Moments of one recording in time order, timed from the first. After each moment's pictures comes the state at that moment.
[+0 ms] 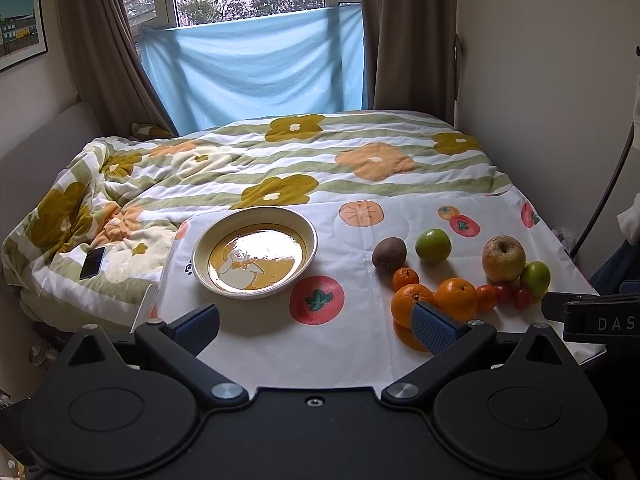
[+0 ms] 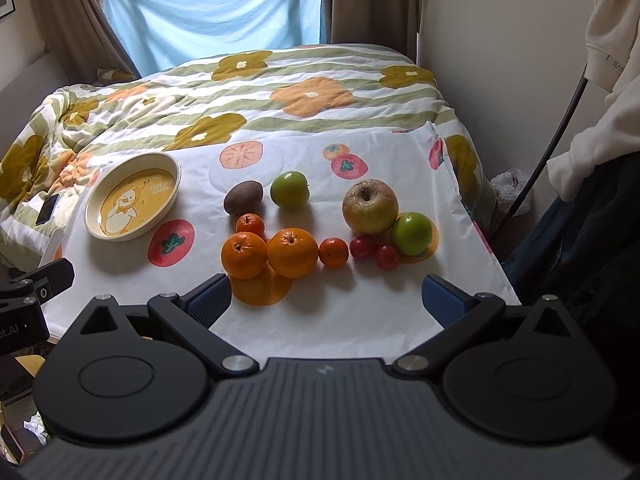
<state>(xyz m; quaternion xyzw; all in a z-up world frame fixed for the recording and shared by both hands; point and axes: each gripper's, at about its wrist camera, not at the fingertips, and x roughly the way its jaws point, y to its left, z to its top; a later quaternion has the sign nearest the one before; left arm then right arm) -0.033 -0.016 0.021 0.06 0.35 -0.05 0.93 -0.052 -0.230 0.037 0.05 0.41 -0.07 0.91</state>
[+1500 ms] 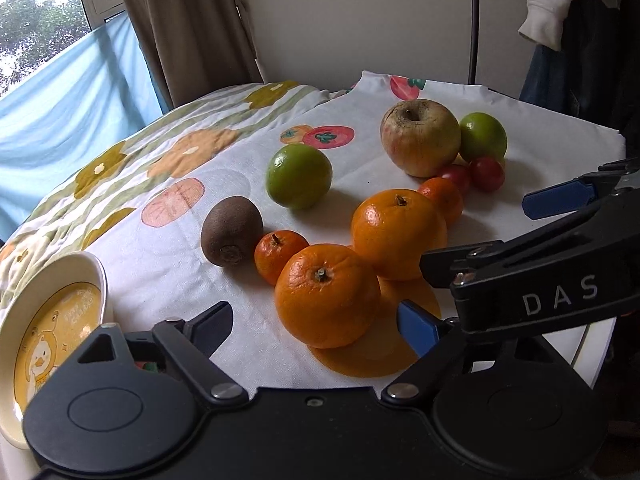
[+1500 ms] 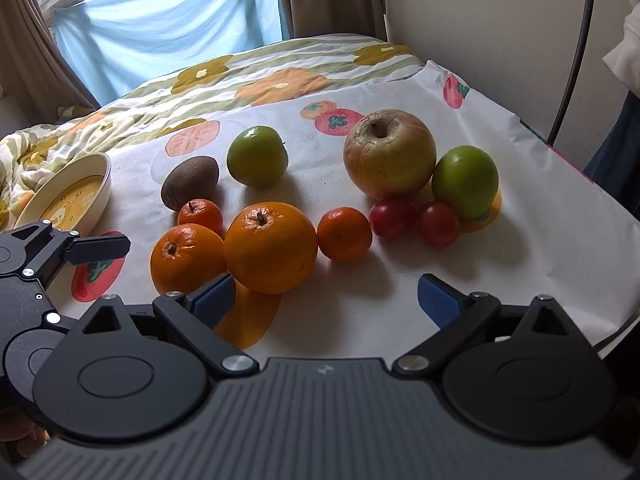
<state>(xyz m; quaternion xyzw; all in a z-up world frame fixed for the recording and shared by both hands) 0.087 -0.095 -0.159 0.23 0.33 -0.32 0.86 0.017 -0.228 -0.125 0.13 0.38 -0.11 0.91</state>
